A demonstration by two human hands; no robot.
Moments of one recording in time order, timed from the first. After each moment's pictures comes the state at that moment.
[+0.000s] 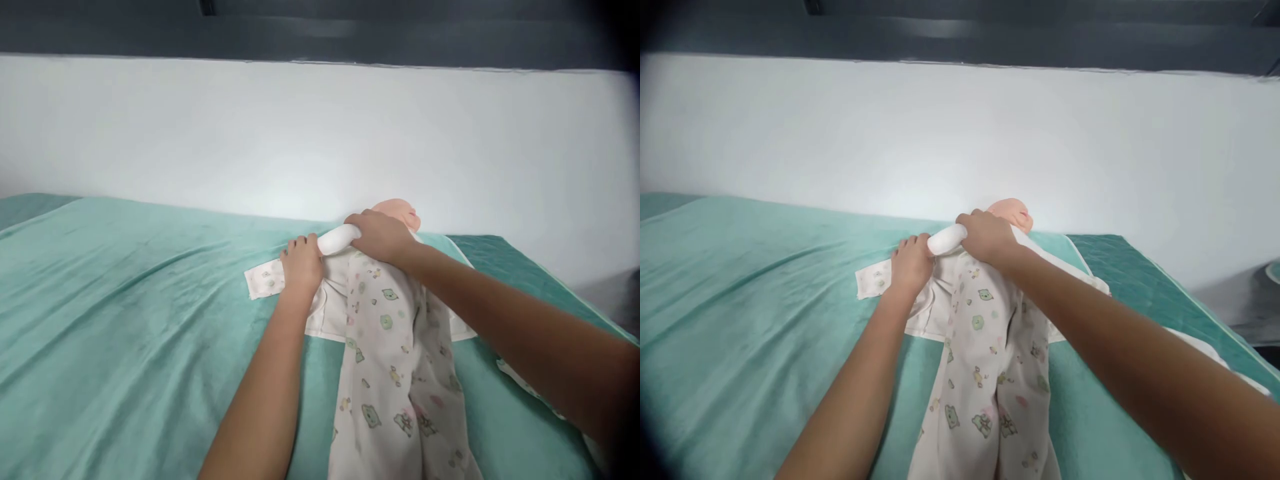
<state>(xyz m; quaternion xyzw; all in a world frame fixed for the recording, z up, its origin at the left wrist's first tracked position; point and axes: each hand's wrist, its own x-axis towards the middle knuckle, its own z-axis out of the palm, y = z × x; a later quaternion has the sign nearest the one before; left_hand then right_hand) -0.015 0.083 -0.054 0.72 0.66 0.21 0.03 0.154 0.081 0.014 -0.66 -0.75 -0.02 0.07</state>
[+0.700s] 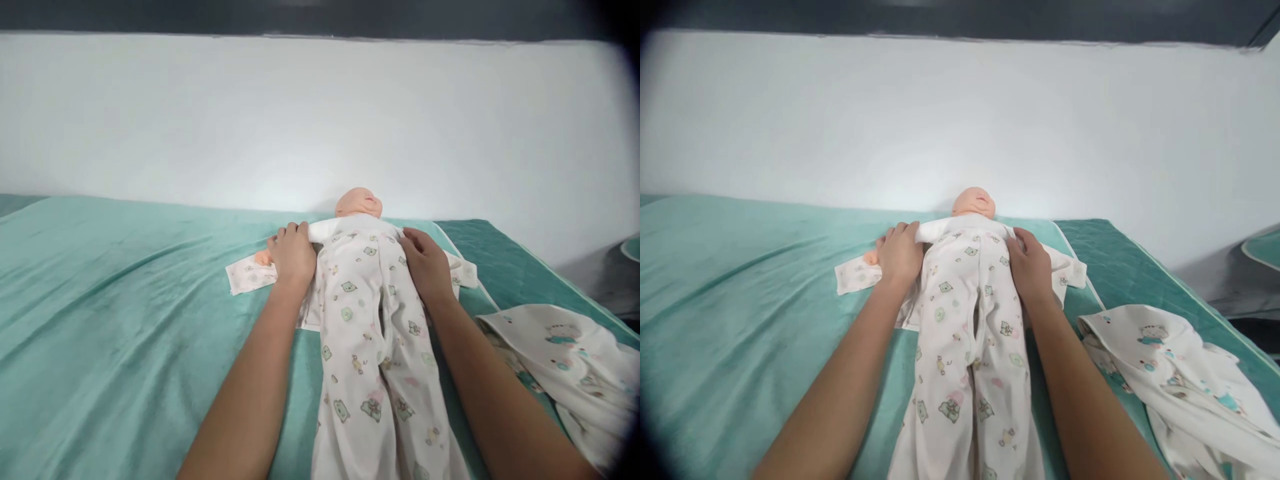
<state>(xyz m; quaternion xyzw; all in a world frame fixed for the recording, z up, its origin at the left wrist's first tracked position) 0.002 0.083 -0.054 0.73 0.64 0.24 -0.02 0.237 0.018 -0.070 -0.73 -0.47 0.11 0.48</state>
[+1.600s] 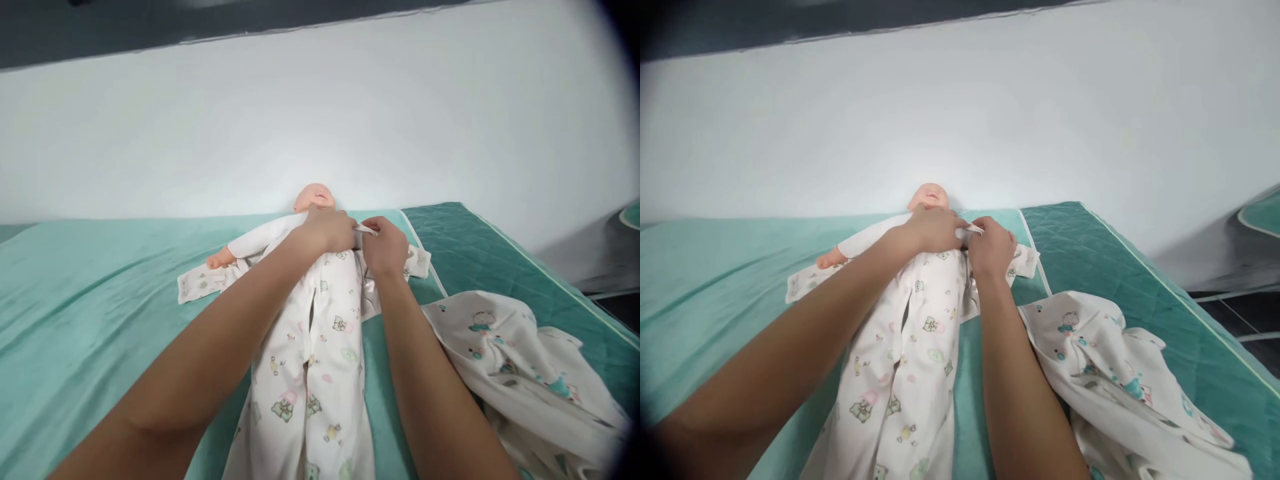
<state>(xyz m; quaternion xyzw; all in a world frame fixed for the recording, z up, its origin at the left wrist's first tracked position) 0.183 0.088 0.014 0.90 0.44 -0.05 0.04 0.288 0.037 -0.066 -0.76 -0.46 0.09 0.44</state>
